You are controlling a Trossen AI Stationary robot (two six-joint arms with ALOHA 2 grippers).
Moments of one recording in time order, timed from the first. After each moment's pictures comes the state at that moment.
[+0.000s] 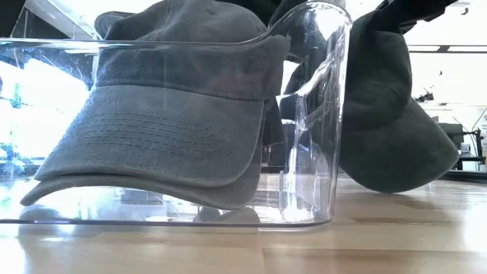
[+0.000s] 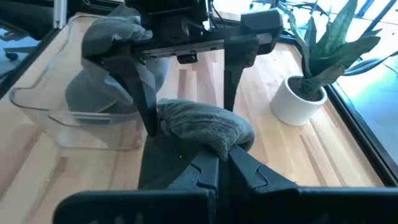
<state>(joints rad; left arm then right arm) -0.16 1.90 1.42 0.00 -0.29 0.23 0.36 0.80 0.69 -0.39 0.42 0.07</state>
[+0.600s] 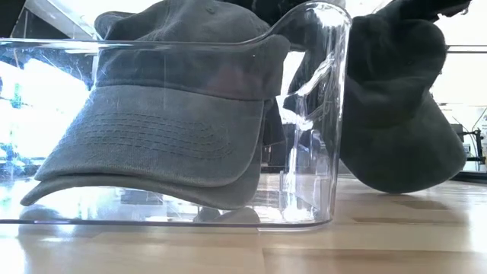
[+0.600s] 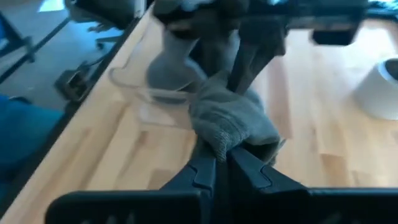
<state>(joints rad) -0.16 1.90 1.42 0.03 -0.03 0.30 0.36 0.80 0.69 -0.43 0.12 0.12</state>
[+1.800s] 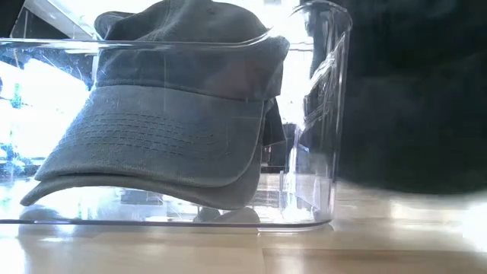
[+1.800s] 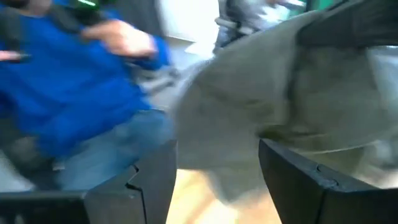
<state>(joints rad) -0.16 1.89 1.54 0.02 0.65 0.39 0.49 0.84 0.49 0.07 -0.27 0.05</state>
